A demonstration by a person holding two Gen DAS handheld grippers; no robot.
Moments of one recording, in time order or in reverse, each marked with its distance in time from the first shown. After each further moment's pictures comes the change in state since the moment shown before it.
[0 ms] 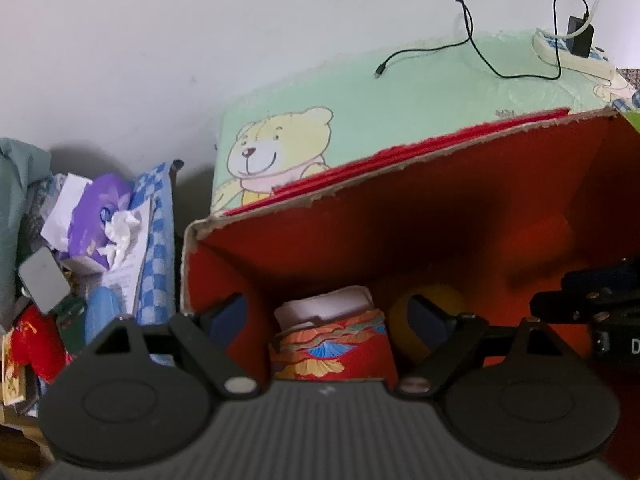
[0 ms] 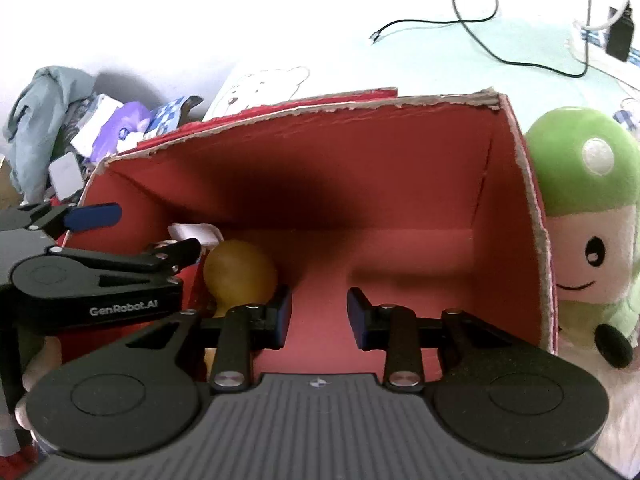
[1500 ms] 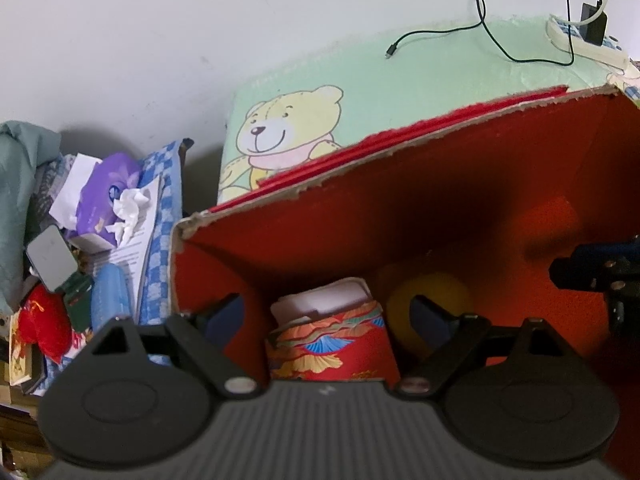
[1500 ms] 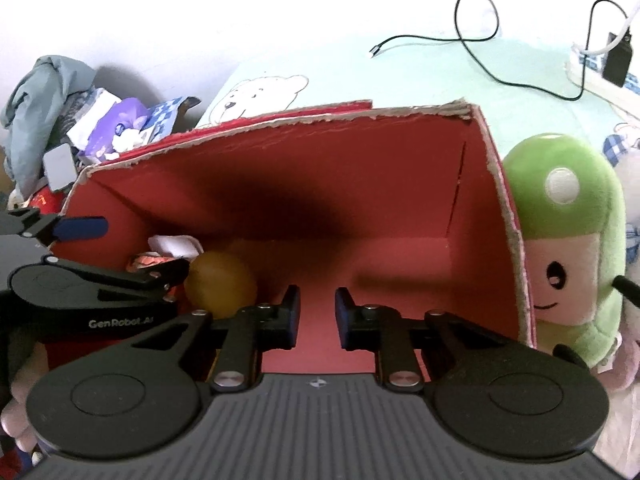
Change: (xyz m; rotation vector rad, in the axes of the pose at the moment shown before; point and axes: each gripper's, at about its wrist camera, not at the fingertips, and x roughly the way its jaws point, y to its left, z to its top) left arm -0.001 -0.004 0.000 -0.012 0.045 0.040; right arm -0.008 -0.002 -0.002 -0.050 -0.048 -0.056
